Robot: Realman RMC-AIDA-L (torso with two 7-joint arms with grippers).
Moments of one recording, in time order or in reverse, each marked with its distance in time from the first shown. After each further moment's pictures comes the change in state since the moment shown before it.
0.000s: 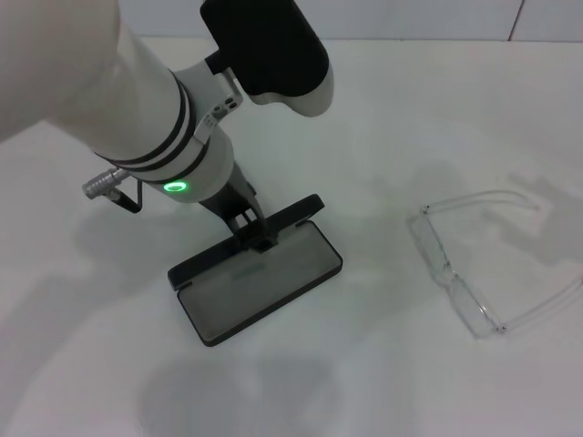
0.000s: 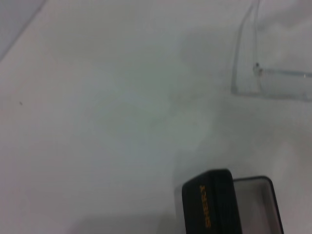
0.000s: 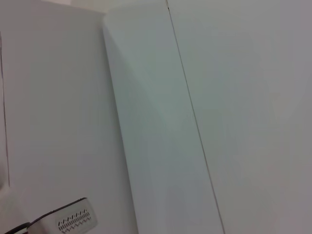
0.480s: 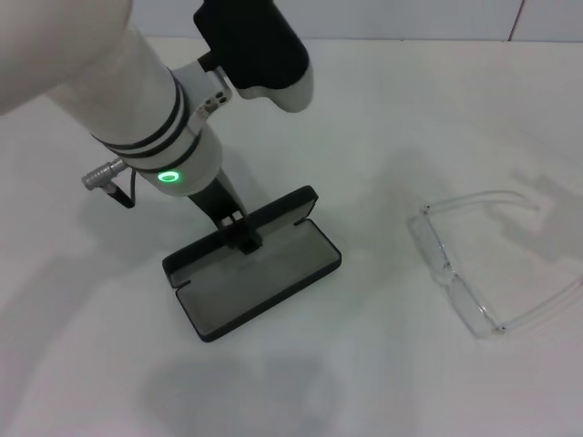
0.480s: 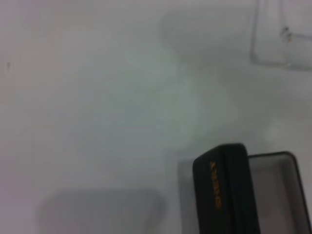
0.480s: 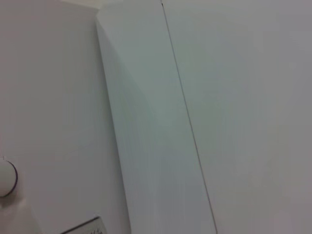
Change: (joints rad) left arm -0.073 0.000 -0.083 -0.223 -0.031 -0.043 0.072; right arm 0.001 0.000 0.004 0.001 0.001 0.014 -0.003
